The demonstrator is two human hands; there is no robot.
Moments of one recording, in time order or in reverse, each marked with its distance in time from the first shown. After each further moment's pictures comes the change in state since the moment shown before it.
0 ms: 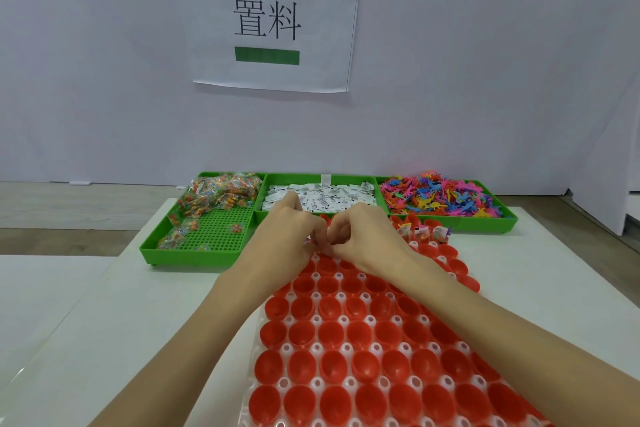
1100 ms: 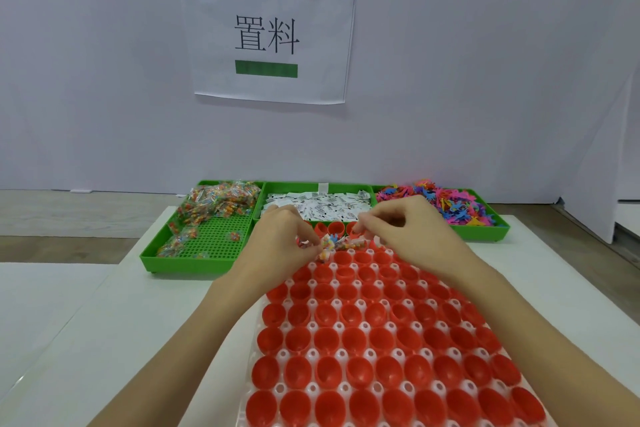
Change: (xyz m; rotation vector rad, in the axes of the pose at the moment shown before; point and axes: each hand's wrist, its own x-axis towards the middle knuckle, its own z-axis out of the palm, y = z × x) left_hand 0.004 -0.005 -0.003 -0.100 0.089 -0.072; right_hand -0.038 0.012 -0.060 0.232 0.135 -0.030
